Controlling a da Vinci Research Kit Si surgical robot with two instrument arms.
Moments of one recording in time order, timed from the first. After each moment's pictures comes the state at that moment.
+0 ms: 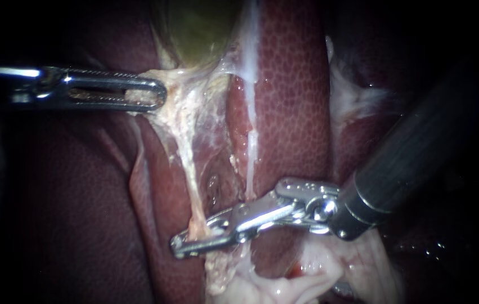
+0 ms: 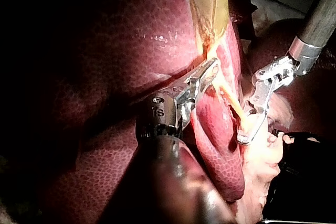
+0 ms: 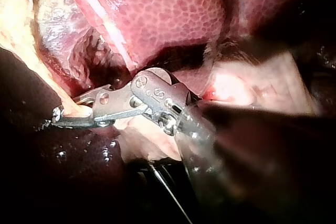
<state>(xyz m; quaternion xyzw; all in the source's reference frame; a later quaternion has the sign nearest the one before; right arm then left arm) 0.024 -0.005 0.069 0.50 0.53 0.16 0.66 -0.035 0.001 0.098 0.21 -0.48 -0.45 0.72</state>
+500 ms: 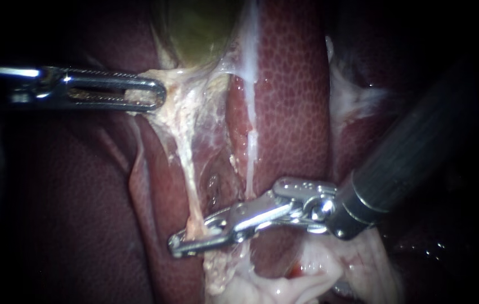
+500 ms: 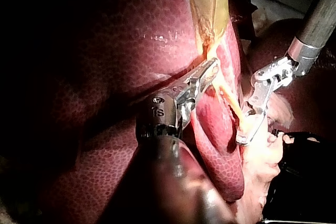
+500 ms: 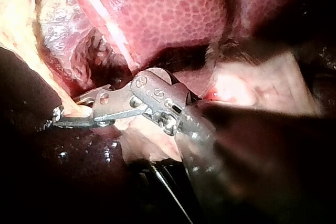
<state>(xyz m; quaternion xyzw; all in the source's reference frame) 0.025 -0.004 0.069 0.50 0.53 0.16 0.66 -0.035 0.001 0.098 0.21 -0.48 -0.45 0.72</state>
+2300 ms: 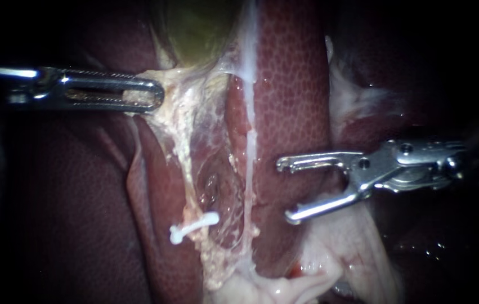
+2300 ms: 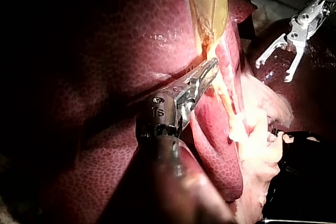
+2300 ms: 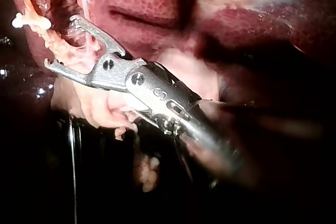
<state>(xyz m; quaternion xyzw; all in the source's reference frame) 0.008 0.003 0.057 0.29 0.61 0.11 0.73 -0.035 0.001 0.098 0.21 -0.48 -0.45 0.72</state>
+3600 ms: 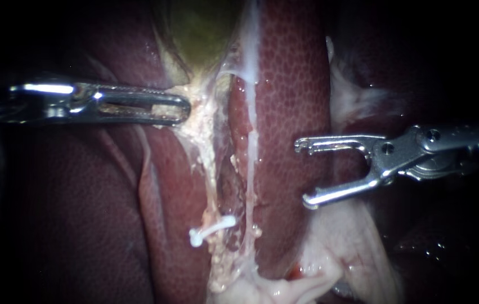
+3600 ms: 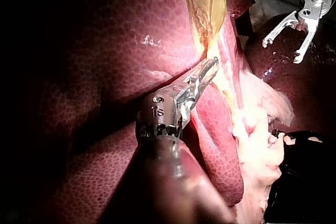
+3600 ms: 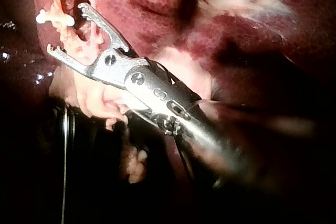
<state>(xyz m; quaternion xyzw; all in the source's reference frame) 0.007 0.005 0.055 0.28 0.62 0.11 0.72 -0.039 -0.001 0.103 0.21 -0.48 -0.43 0.73</state>
